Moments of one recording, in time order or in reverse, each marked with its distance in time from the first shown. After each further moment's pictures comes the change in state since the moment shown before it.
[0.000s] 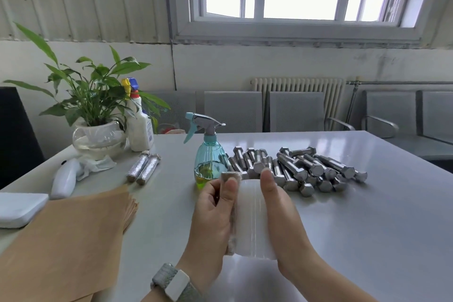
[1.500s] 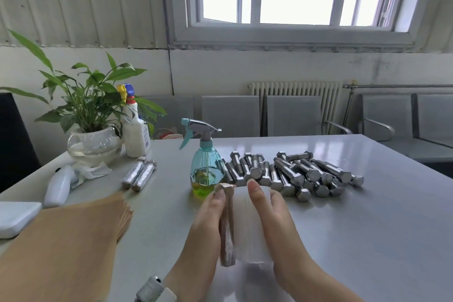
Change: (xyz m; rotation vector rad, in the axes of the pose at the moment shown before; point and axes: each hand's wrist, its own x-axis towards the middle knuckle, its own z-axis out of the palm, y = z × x) left_hand 0.001 -0.004 -0.007 -0.013 -0.036 -0.122; right_hand -0.001 0.006 -0.003 -0.014 0.069 0.108
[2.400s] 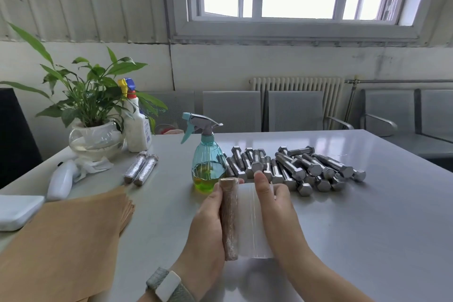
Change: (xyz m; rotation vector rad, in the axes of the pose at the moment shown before) left_hand 0.004 -0.003 0.005 -0.191 -0.031 -0.125; right_hand 0.003 -0.006 0.001 -0.194 0.163 -0.007
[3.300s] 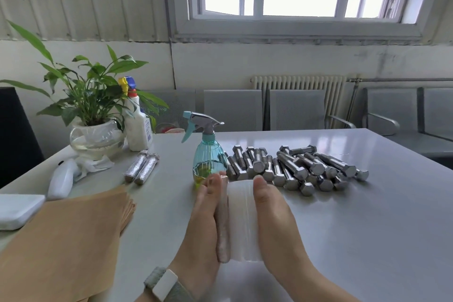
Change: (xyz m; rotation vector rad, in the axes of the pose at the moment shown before) left_hand -0.002 0.004 -0.006 0.003 0.010 0.111; right_hand -0.009 0.008 0.009 0.078 -0.085 -0.172
